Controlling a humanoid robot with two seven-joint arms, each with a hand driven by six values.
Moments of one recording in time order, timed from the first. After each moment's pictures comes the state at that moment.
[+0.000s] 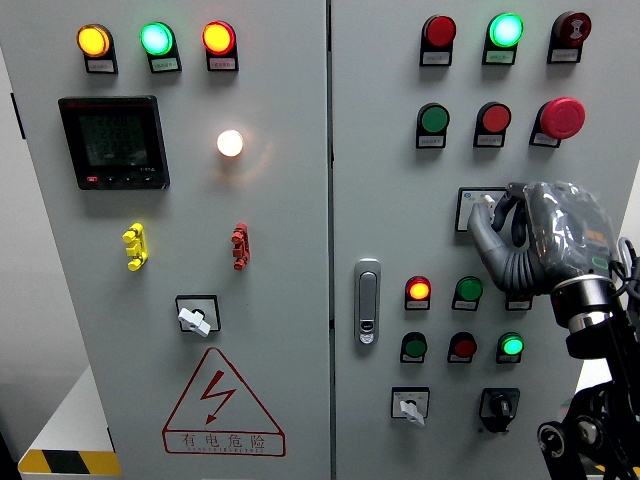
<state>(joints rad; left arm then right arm) -0.04 -0.10 0.10 -0.13 0.05 -0.07 -0.07 0.83 0.16 1.55 1.51 -2.69 0.08 -0.22</state>
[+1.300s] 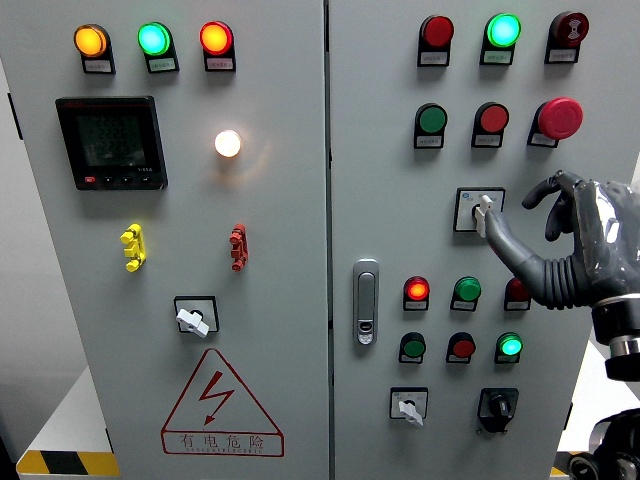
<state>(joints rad) -0.04 -0.10 0.09 -0.13 0.05 -0.07 -0.07 0.72 0.16 1.57 1.69 -2.68 0.02 -0.22</state>
